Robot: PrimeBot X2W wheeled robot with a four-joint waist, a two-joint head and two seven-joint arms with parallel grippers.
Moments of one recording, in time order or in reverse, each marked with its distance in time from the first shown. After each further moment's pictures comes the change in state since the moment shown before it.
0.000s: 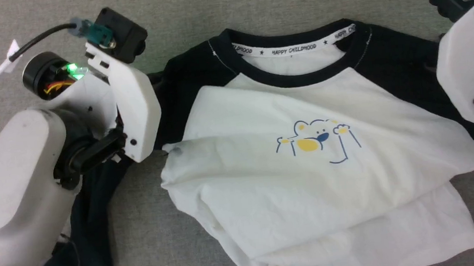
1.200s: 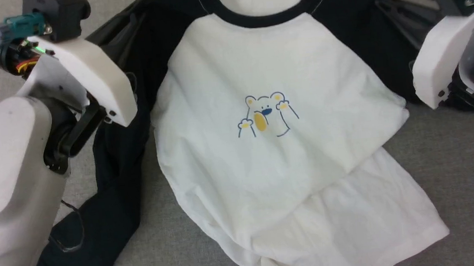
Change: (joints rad) left arm -0.030 -0.041 0.071 0.118 0.079 0.002 -0.458; right arm -0.015 0.059 0.075 0.135 -0.088 0.000 -0.658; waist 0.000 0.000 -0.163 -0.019
